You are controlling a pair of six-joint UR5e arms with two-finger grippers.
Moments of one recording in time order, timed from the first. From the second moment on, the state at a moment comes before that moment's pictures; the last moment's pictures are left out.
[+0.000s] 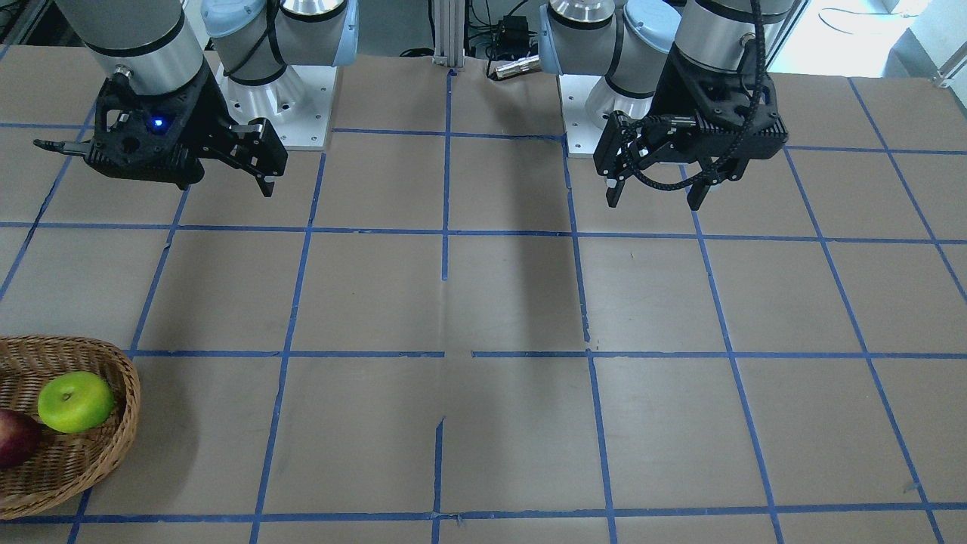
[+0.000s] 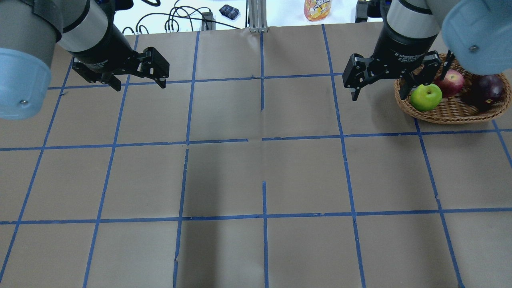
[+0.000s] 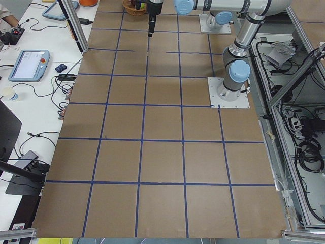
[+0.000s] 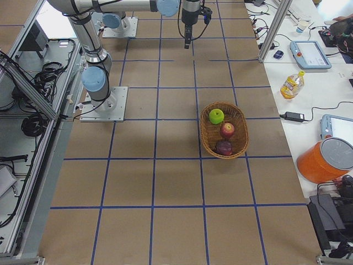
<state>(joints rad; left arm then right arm) -1.58 -1.52 -1.62 -1.39 1.55 -0.02 1.58 -1.56 1.56 -1.51 -1.60 0.07</state>
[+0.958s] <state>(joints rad) -1.58 -1.55 -1.59 -1.40 1.55 -0.06 1.56 -1.61 1.56 -1.50 -1.60 0.07</state>
